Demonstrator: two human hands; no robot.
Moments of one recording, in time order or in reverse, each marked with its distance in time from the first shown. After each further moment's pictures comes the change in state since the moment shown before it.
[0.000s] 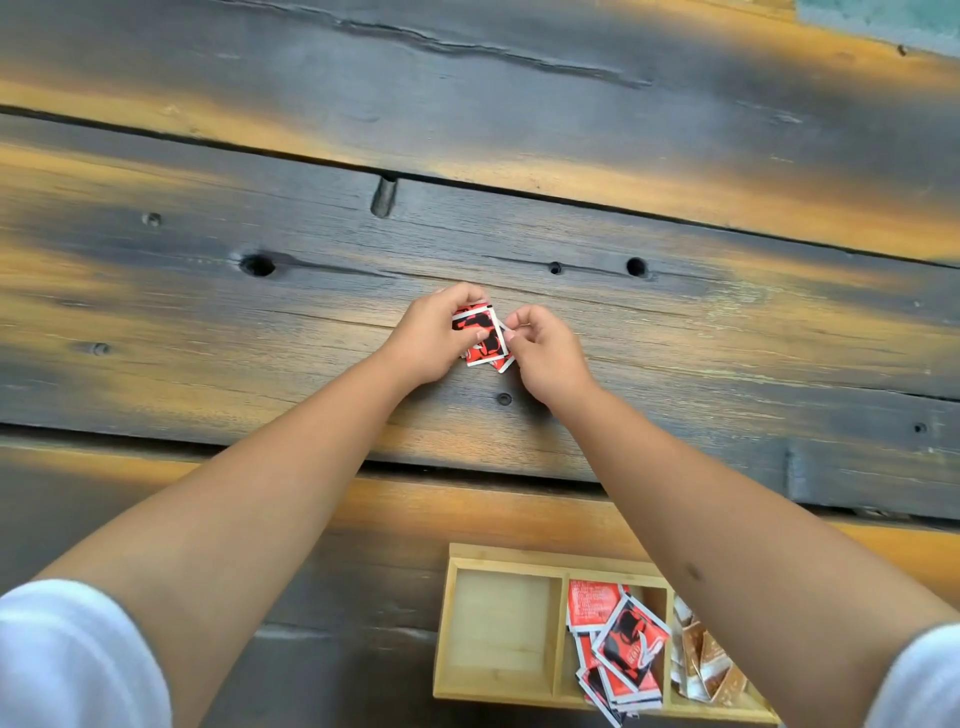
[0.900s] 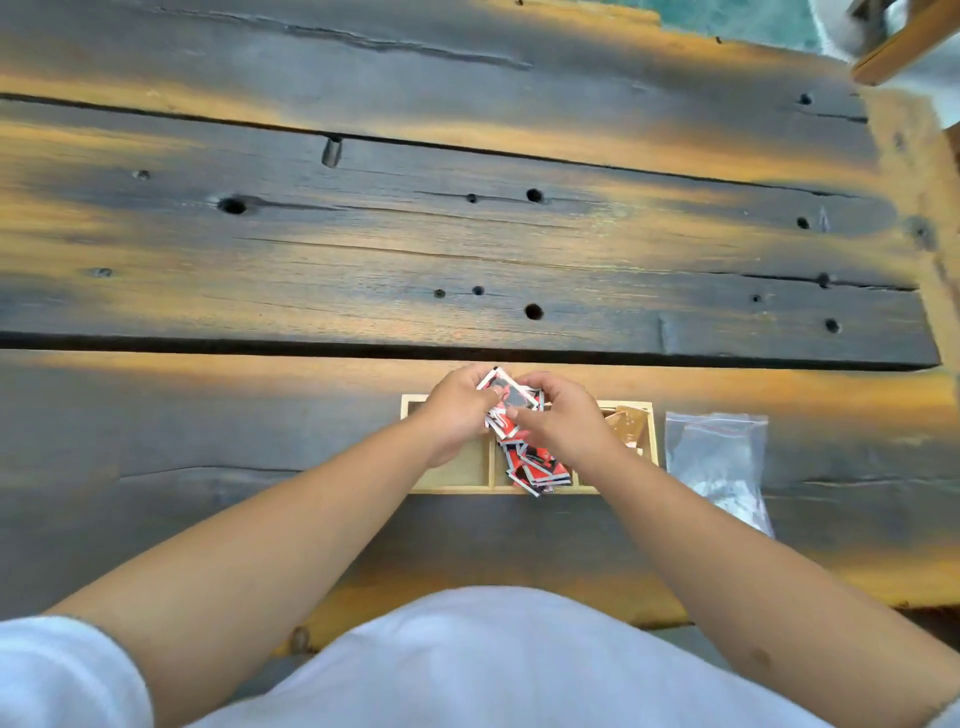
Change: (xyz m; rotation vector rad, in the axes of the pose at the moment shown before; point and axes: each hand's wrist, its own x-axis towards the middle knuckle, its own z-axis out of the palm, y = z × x) left_hand -0.233 0.081 0.117 -0.605 -0.261 -0.363; right_hand -0.257 0.084 -0.069 -0.016 -0.011 0.081
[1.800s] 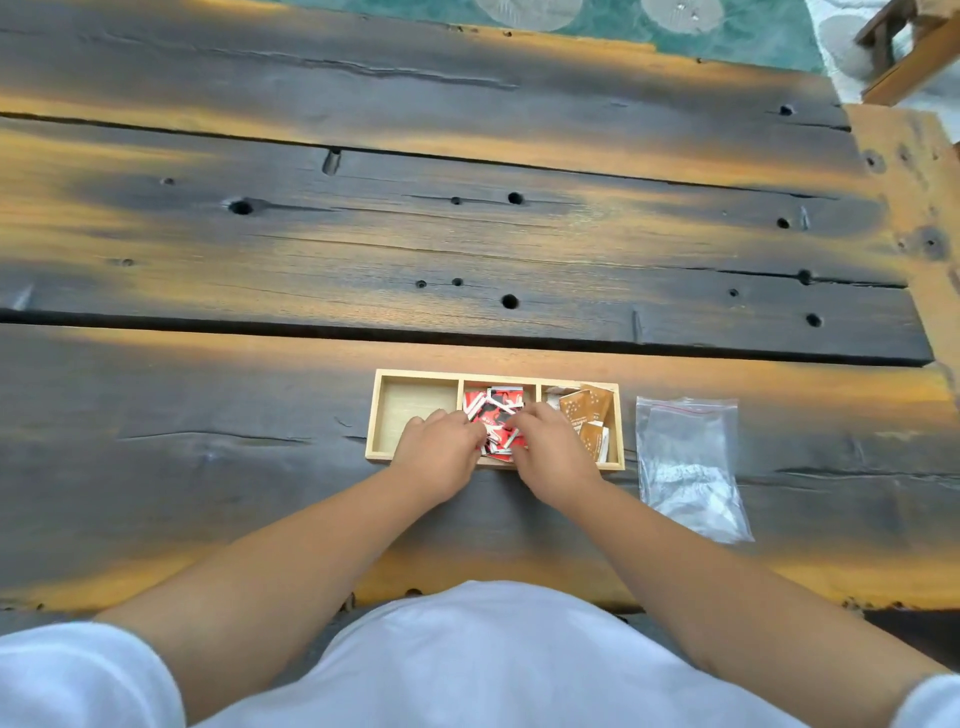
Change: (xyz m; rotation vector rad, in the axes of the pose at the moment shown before) left_hand -0.041 -0.068 0.043 1.450 0.207 0.344; right_hand -0.047 0.071 -0.014 -0.646 -0.021 -0.332
